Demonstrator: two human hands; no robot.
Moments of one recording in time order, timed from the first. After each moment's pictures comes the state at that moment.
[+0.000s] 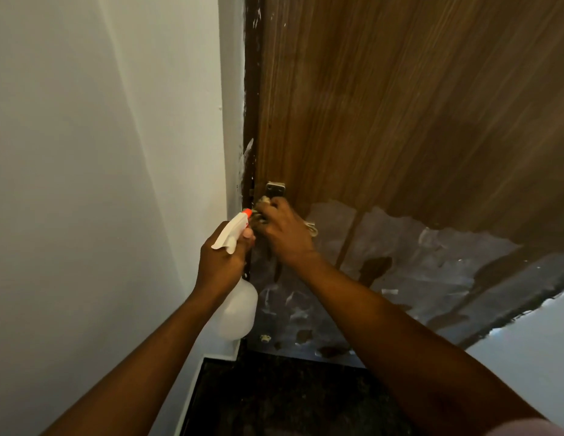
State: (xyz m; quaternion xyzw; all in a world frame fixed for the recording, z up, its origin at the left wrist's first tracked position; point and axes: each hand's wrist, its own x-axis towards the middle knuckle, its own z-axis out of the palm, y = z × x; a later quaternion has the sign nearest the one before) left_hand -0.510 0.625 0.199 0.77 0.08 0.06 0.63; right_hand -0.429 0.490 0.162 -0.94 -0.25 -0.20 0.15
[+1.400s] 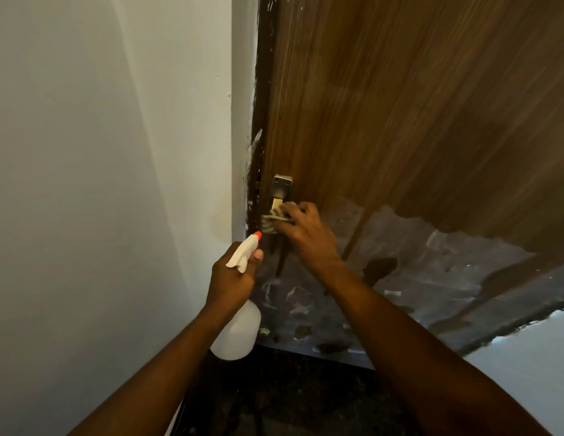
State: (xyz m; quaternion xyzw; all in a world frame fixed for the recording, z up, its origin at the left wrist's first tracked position) left_hand -0.518 0.614 0.148 0.78 0.12 0.03 0.62; right_hand -0.439 0.445 0.160 -0.94 -0.27 -0.22 0.05
